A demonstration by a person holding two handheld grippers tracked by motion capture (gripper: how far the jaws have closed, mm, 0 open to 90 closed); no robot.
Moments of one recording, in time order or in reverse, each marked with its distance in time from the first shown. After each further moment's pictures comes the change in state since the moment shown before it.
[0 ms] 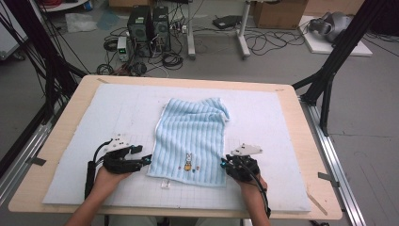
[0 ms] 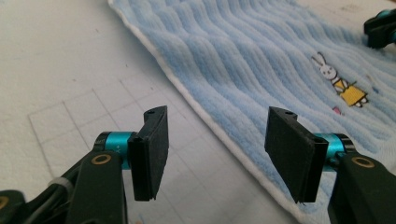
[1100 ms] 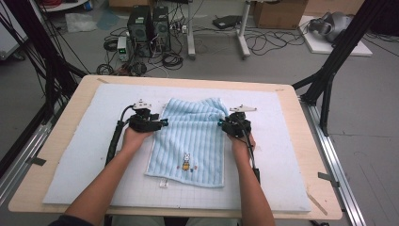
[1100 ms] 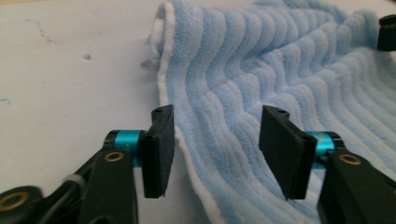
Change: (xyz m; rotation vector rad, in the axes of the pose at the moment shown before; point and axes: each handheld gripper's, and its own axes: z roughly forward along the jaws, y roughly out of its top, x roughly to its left) left arm 0.058 0.077 0.091 -0.037 0.065 -0.069; right arm -0.076 0.082 0.083 -0.087 -0.061 0.136
